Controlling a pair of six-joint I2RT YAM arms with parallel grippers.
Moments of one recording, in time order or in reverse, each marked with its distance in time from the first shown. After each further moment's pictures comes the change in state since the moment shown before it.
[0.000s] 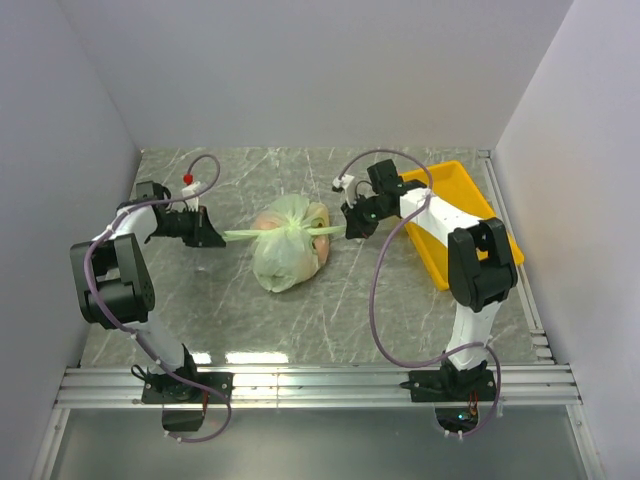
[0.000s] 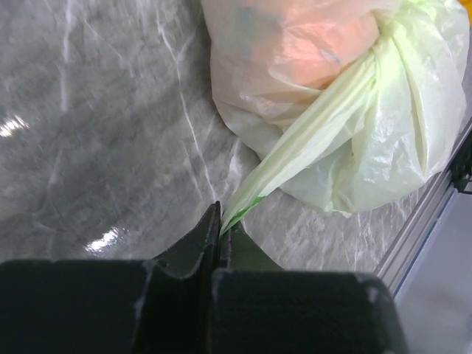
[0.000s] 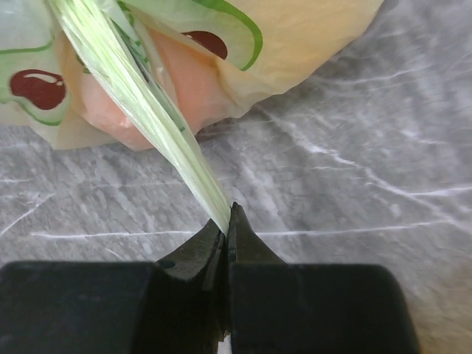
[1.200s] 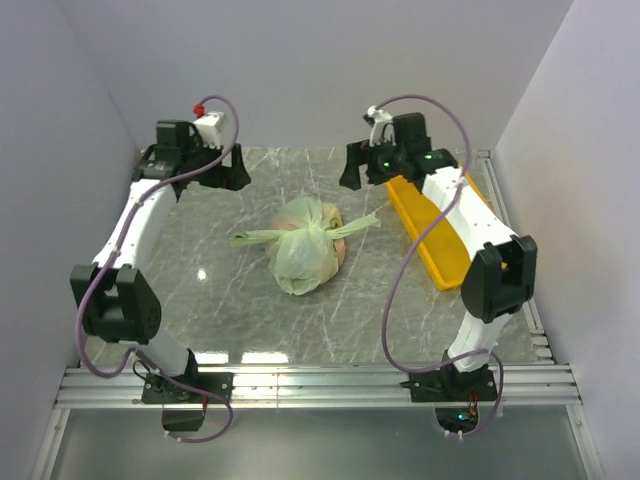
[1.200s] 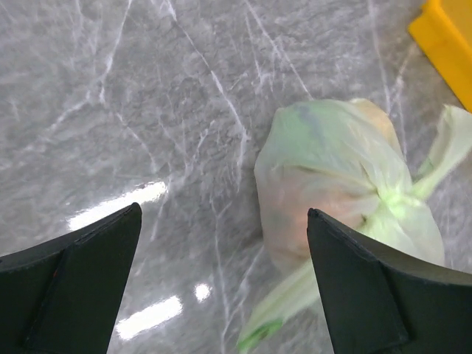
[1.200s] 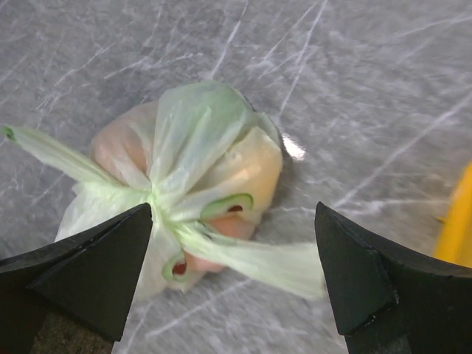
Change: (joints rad) left arm -0.291 -0.151 0.367 0.124 -0.473 -0.385; right arm -0.054 -0.131 0.293 0.024 0.116 0.550
